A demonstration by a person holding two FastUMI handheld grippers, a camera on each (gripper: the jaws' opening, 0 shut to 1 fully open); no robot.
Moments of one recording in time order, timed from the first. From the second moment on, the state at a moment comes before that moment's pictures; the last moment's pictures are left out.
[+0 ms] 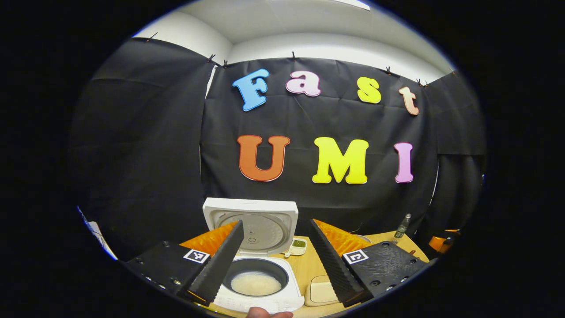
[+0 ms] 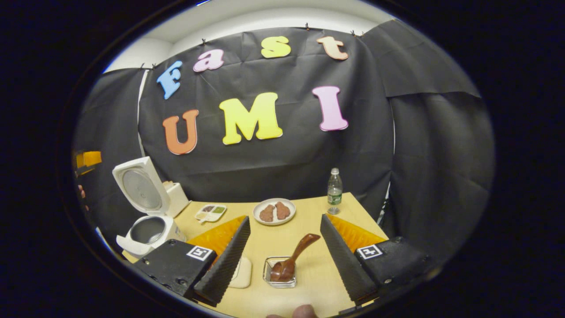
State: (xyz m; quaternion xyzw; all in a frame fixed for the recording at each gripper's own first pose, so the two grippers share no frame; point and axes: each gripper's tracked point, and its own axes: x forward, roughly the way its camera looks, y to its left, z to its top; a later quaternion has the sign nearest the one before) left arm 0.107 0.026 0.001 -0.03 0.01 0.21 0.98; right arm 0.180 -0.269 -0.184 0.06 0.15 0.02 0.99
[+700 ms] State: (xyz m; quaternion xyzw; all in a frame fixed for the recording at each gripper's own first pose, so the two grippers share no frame) left arm 0.108 0.008 -0.036 -0.05 0.07 0.25 0.96; right arm 0.255 -0.276 -0.346 0.12 0.27 0.04 0.95
